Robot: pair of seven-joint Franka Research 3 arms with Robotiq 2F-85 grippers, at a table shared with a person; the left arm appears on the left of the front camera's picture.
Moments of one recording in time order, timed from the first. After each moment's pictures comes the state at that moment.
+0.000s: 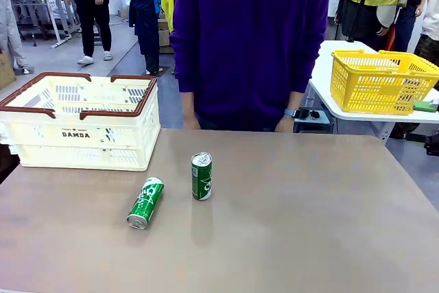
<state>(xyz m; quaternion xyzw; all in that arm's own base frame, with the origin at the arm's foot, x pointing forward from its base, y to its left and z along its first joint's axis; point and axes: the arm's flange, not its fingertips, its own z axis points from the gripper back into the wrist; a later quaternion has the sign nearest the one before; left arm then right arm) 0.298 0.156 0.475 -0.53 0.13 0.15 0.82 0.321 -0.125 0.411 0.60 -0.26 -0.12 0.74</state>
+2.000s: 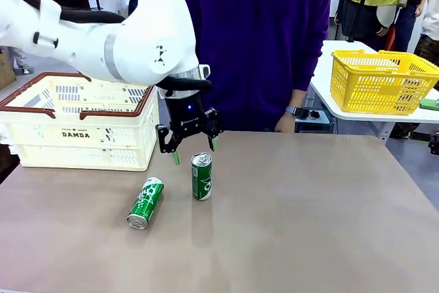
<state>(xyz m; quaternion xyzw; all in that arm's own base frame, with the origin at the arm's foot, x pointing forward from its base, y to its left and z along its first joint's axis) 0.409 -0.327 0.437 -0.08 0.02 0.17 0.98 0.319 -0.127 0.412 0.61 -0.26 -0.12 0.74</state>
